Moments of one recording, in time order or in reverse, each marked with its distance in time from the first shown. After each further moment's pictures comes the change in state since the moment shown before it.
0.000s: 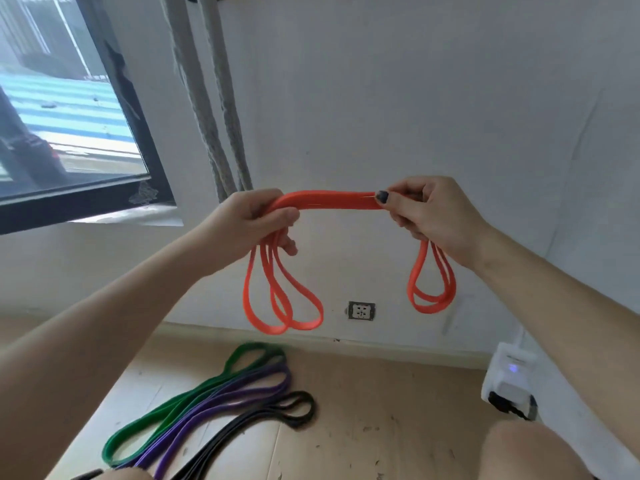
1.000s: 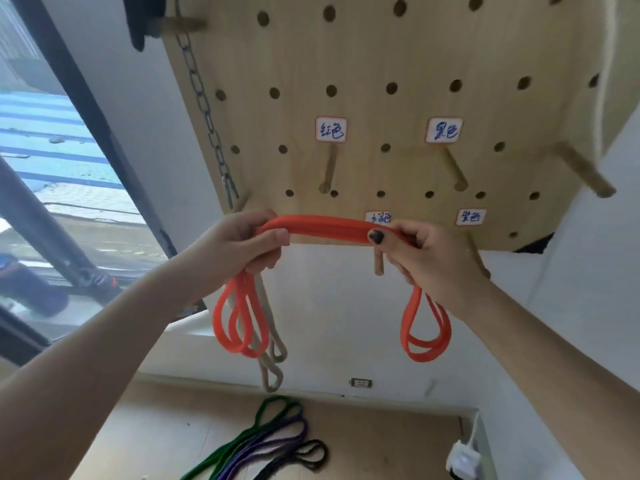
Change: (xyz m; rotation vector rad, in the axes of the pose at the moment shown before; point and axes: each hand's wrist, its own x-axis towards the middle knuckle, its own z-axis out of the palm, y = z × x) left_hand 0.164 0.304 -0.228 -0.191 -0.147 -0.080; right_hand 0.170 -0.334 -0.118 0.079 -0.023 0.081
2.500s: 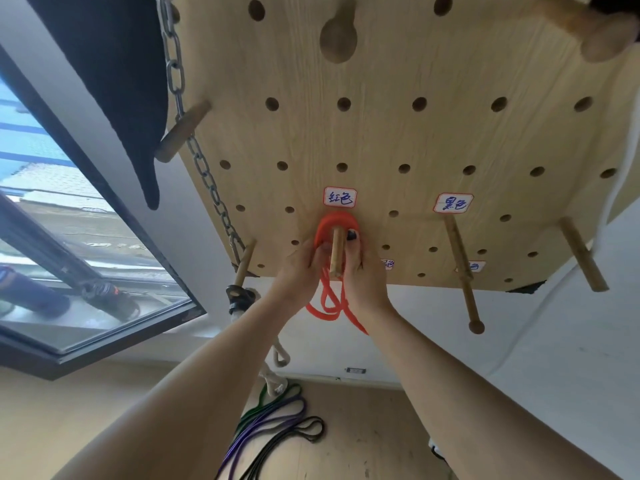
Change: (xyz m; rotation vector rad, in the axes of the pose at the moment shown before) left_hand 0.125 -0.023 0.030 0.225 0.272 -0.297; right_hand 0.122 0.010 0.073 -0.022 0.429 0.296
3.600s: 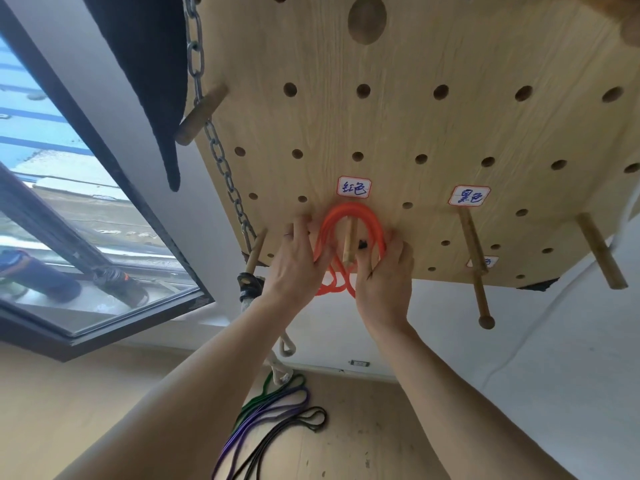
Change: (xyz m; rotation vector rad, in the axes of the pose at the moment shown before) left_hand -0.018 -0.008 -0.017 0.294 0.219 0.169; right_hand -0.018 0.022 0.001 -0.478 0.315 -0.233
